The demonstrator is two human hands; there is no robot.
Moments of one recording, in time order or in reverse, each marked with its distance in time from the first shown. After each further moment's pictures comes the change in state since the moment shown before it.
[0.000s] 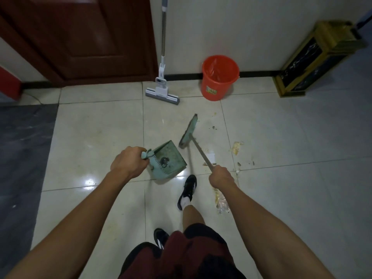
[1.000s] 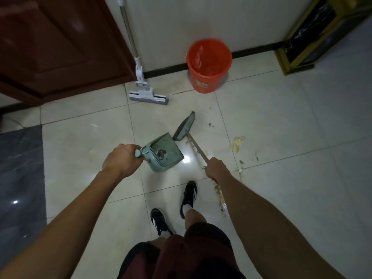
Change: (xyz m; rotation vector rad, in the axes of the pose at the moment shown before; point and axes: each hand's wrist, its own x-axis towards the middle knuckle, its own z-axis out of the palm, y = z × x) left_hand 0.203 0.115 -0.049 0.150 -0.112 0.024; right_hand 0.189 -0.018 -0.096 0.177 -0.155 0.086
